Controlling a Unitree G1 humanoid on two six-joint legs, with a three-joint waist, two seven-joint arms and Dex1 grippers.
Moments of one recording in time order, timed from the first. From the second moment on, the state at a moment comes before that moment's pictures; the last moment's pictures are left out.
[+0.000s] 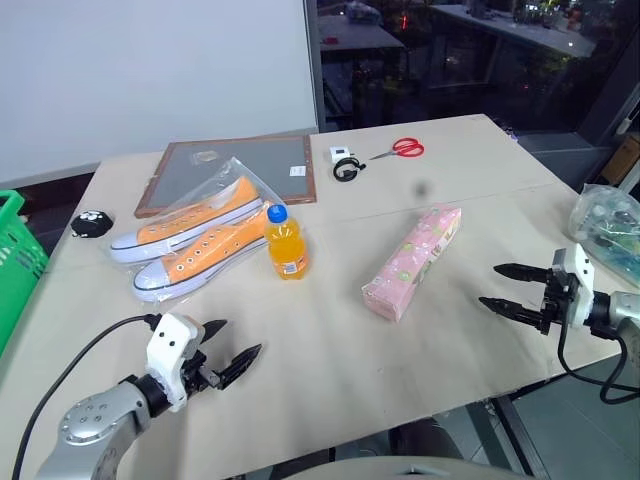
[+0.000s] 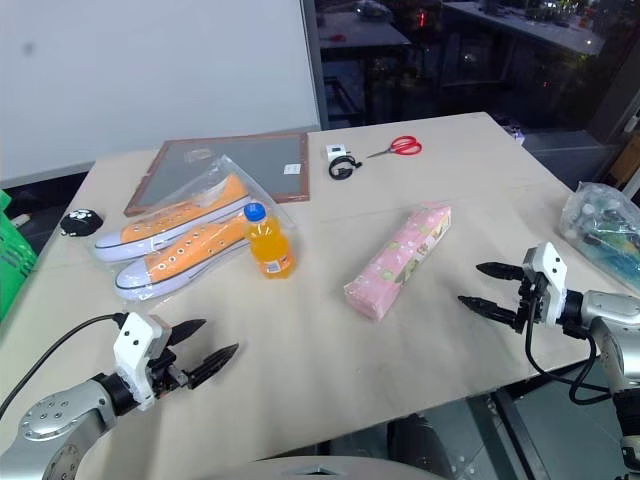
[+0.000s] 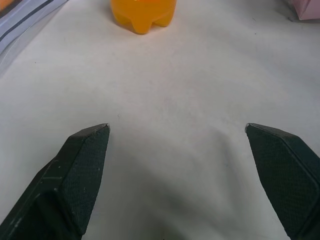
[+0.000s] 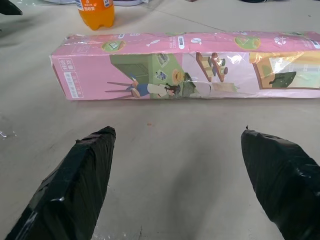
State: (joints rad) left arm 0.48 0.61 0.31 -0.38 -0.41 0.32 -0.76; right arm -0.10 -0.77 -0.16 0.16 0.46 0.19 1.23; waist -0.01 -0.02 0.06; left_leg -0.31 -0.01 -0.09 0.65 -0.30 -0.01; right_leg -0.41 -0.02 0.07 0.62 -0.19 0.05
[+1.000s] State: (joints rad) left arm 0.18 0.53 0.29 -0.34 -0.43 0.35 -0.62; right arm -0.10 -0.76 -0.18 -0.08 0.66 0.36 1.26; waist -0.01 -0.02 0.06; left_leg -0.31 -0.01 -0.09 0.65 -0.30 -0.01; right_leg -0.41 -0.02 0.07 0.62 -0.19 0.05
